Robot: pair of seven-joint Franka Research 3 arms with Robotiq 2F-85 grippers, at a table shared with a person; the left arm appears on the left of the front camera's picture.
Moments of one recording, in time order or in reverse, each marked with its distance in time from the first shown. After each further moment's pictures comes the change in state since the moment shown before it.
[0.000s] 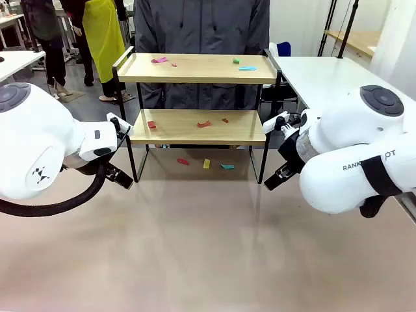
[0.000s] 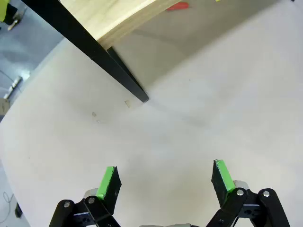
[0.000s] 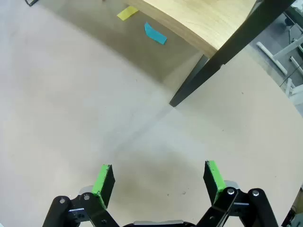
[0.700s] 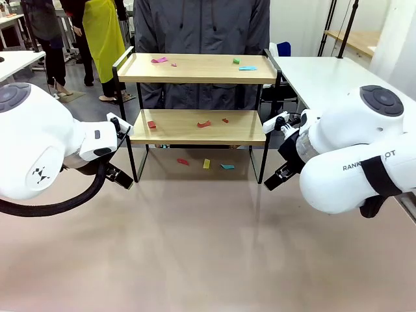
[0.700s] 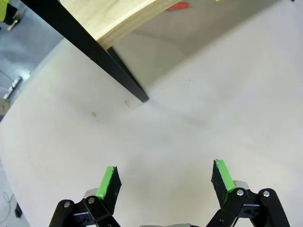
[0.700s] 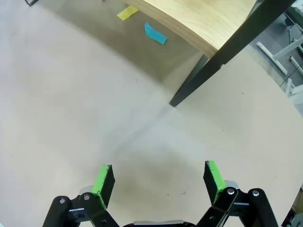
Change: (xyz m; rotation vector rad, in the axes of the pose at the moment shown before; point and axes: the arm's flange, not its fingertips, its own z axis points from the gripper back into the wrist) left arm 0.000 0.000 0.000 0.000 0.000 0.000; right arm 0.000 0.000 0.000 0.000 0.000 0.001
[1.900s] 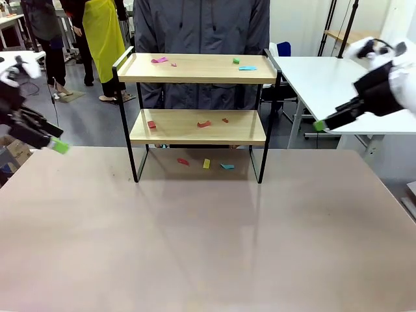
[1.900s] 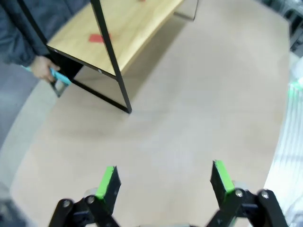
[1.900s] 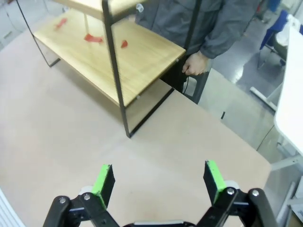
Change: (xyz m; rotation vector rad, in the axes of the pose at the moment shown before) left arm -0.034 0.143 0.135 -0.433 -0.255 -0.311; right arm -0.011 -0.144 0.133 0.085 -0.305 -0.001
